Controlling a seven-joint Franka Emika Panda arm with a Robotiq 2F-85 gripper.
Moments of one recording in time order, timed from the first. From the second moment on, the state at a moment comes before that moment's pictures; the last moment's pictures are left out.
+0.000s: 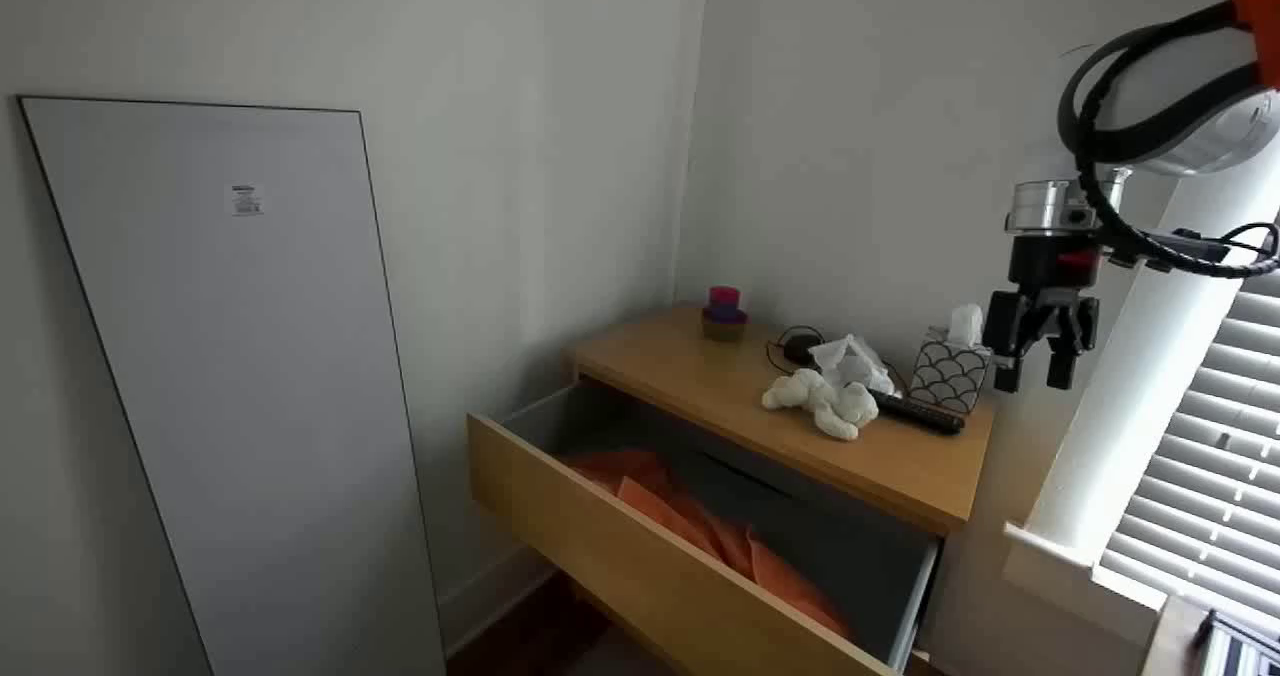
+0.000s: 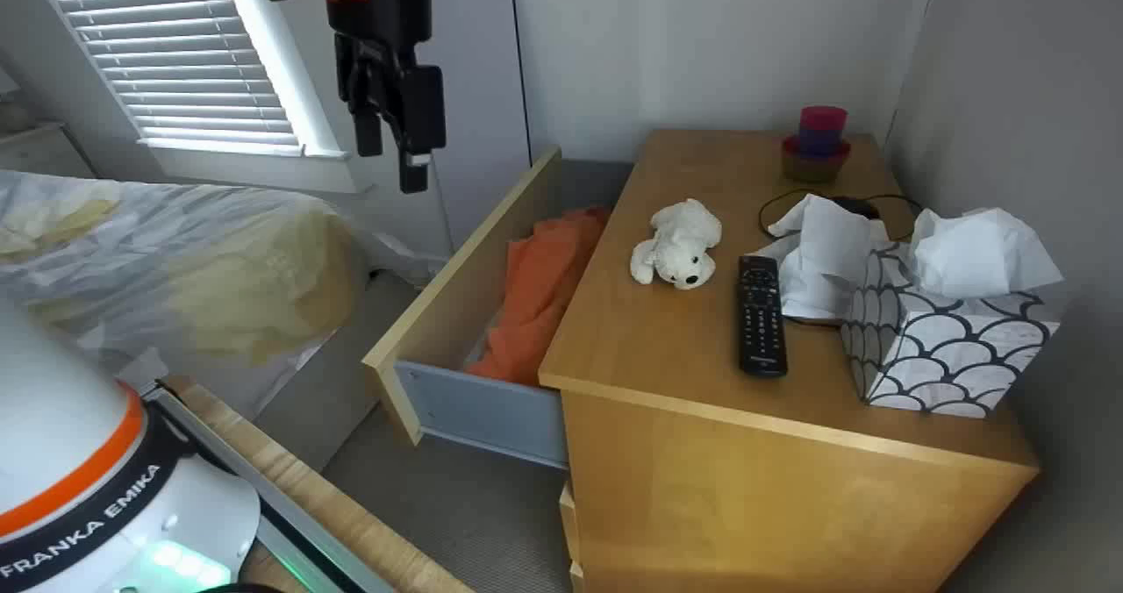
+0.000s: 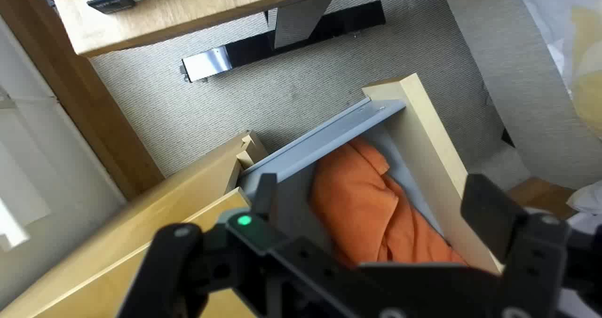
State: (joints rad) arm -0.14 -0.61 -0.15 -2.67 0.00 1.86 0.02
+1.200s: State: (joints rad) arm -0.14 -0.49 -0.17 -2.53 -0.10 1.87 -0.17
